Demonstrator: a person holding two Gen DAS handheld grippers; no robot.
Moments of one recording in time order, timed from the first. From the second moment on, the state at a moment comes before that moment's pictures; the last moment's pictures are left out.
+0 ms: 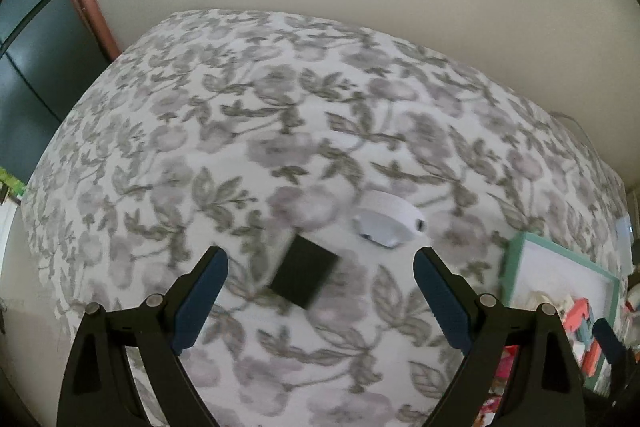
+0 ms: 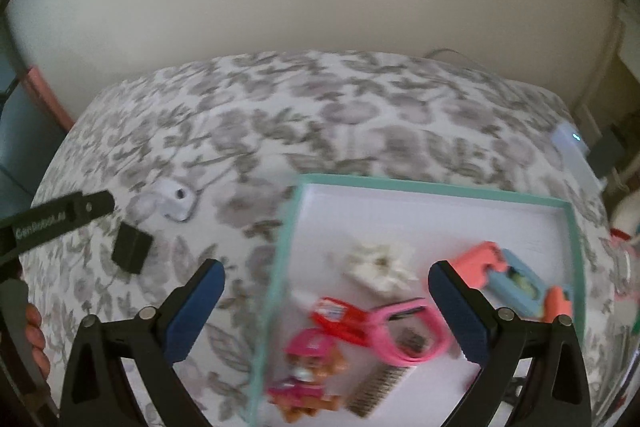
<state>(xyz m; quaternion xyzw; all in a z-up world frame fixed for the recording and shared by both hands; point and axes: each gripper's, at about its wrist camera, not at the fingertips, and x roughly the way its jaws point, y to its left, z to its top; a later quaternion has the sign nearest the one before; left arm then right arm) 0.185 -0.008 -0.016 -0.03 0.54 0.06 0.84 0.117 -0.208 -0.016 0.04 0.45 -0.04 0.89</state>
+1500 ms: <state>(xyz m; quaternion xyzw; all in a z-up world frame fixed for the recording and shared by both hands) 0.208 0.036 -0.082 -0.05 0.61 0.03 0.79 0.160 -0.137 -0.063 0.02 0.49 0.01 0.87</state>
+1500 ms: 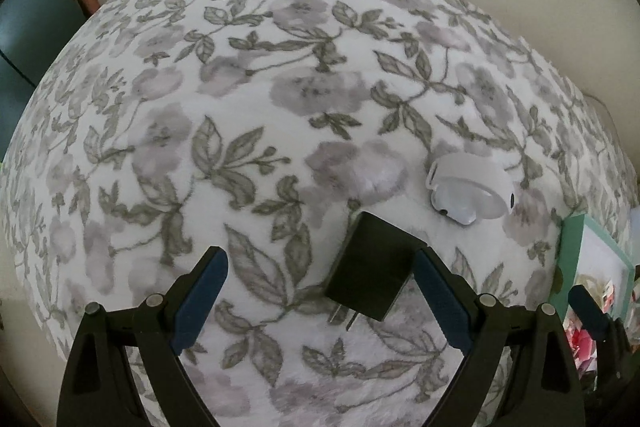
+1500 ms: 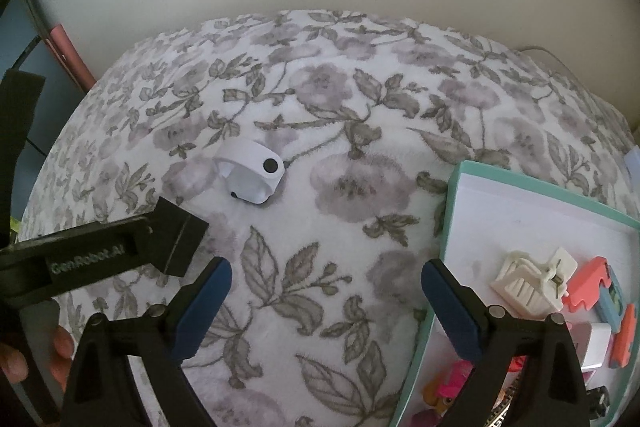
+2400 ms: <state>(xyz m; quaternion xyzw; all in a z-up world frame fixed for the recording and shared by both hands) 0.212 0.006 -0.104 -0.07 0.62 -0.02 0.78 0.163 -0.137 -0.067 0.02 0.49 0.00 0.87</state>
